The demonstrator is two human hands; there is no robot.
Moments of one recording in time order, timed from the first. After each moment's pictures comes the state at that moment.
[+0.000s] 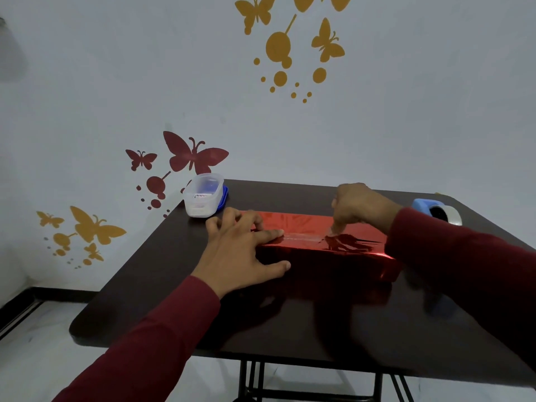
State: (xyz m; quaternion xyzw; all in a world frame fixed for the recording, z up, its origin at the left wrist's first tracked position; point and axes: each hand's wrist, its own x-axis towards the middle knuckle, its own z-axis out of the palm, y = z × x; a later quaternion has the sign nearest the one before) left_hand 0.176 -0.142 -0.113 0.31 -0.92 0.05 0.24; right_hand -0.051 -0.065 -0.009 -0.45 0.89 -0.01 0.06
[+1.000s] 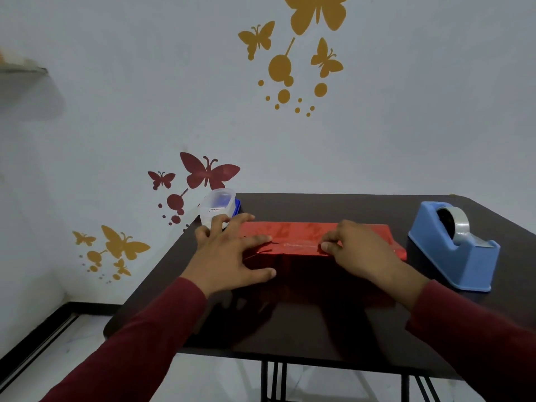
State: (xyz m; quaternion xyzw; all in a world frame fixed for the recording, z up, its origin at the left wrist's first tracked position) left_hand 0.209 -0.148 -0.095 0.34 -0.92 0.06 0.19; right_hand -0.035 -0.011 -0.075 -0.58 0.79 -0.20 -0.01
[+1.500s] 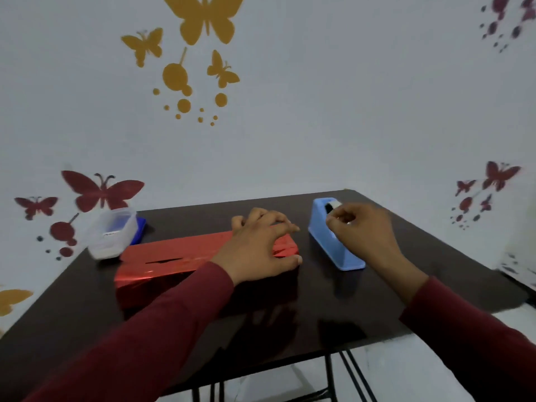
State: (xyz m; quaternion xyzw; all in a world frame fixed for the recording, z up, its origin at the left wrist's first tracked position) left_hand 0.020 -0.055 -0.069 0.10 -0.97 -0.02 0.22; right_hand -0.121 0.124 -0.048 -0.33 0.84 -0.42 -0.11
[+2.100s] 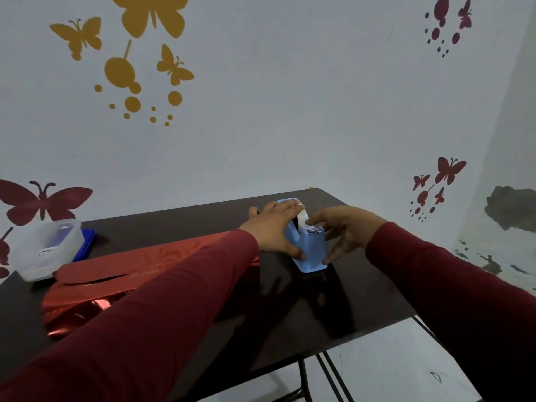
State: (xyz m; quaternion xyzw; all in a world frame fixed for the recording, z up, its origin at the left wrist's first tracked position) left_hand -0.112 -0.037 -0.062 0.05 -0.99 -0.01 0.10; right_hand -0.225 0.120 -0.047 -0.13 0.78 -0.50 0.36
